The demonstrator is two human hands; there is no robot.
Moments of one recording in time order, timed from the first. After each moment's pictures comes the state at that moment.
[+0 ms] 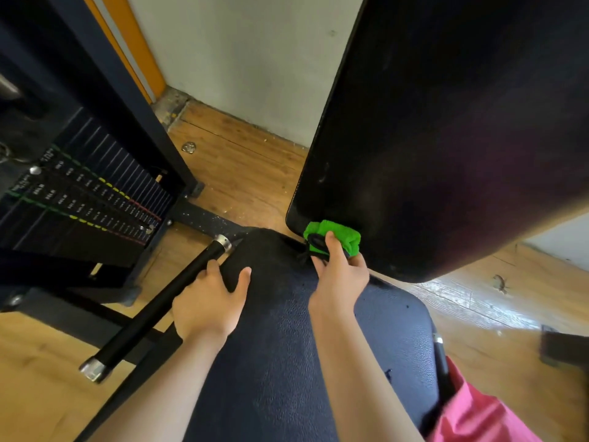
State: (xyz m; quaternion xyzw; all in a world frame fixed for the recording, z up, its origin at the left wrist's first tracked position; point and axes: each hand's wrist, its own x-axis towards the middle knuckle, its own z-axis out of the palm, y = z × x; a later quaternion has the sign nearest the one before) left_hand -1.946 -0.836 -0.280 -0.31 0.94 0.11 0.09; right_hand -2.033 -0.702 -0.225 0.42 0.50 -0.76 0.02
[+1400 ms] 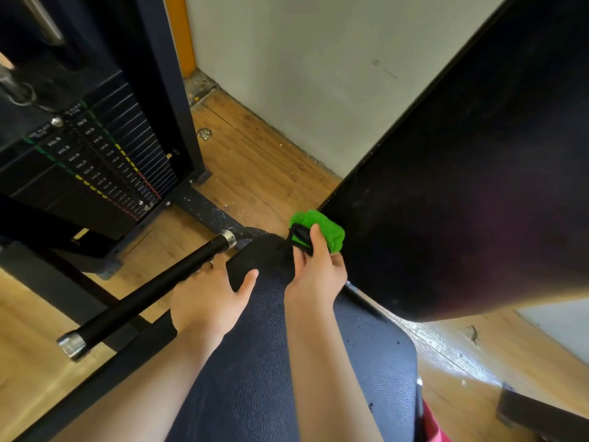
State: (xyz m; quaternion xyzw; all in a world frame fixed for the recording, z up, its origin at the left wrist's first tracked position) left_hand -1.946 -0.836 -0.292 -0.31 0.94 0.10 0.08; right_hand -2.036 -0.753 -0.220 0.42 0.46 -0.78 0.07
